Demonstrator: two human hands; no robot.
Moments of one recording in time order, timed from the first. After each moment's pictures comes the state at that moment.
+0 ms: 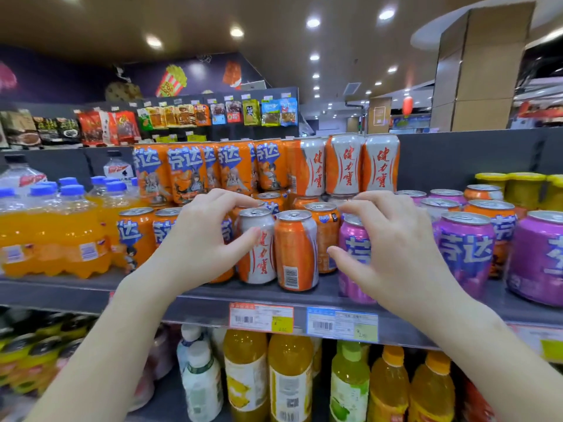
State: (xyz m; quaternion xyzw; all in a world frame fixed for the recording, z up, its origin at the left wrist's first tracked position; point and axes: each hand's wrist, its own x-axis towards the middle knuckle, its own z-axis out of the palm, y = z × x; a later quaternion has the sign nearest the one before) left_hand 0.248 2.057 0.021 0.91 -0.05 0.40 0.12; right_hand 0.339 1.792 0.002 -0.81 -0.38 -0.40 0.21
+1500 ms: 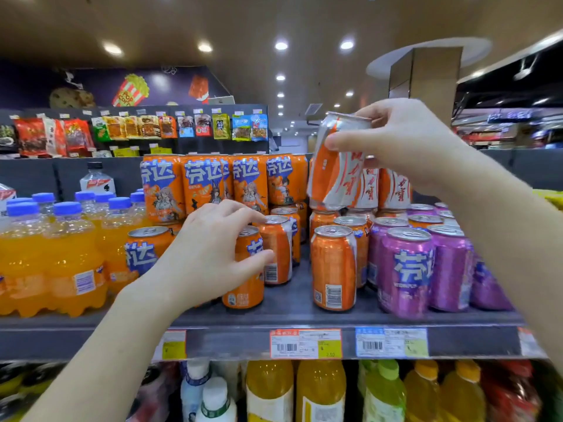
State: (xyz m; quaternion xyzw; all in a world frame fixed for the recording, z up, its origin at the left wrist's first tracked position) left_hand 0.251 2.122 0.030 0.93 -0.08 0.35 0.05; right_hand 0.325 1.865 0.143 -0.81 -0.29 -0.22 0.46
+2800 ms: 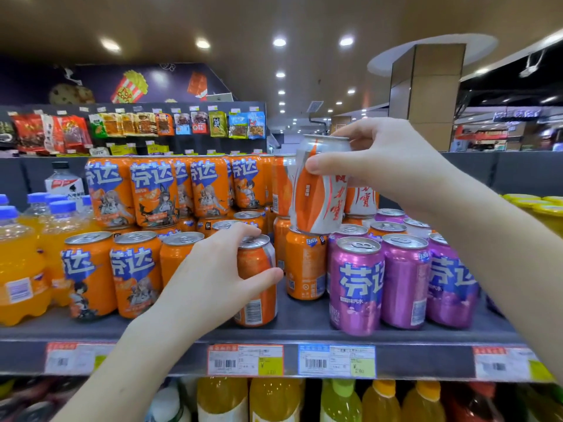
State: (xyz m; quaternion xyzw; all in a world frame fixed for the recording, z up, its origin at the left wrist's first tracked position) left_hand 0.279 2.034 0.010 0.92 -0.01 0.34 0.19; right_hand 0.353 1.813 0.131 -0.80 -0.32 -0.20 0.46
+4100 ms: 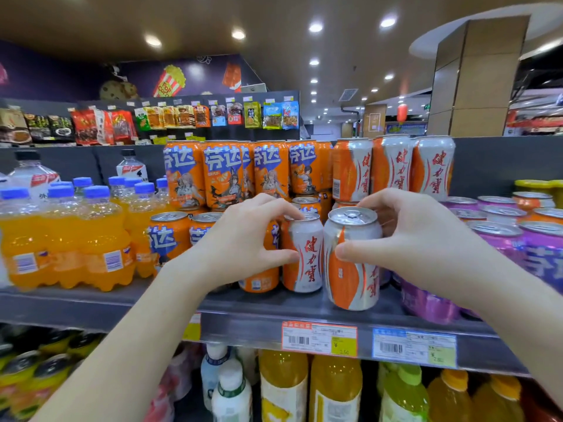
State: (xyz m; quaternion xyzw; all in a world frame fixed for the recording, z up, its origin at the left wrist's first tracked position) left_hand 0.271 2.110 0.029 0.94 -0.10 0.31 0.11; right_hand 0.305 1.861 0.052 -0.86 -0.31 -0.13 0.39
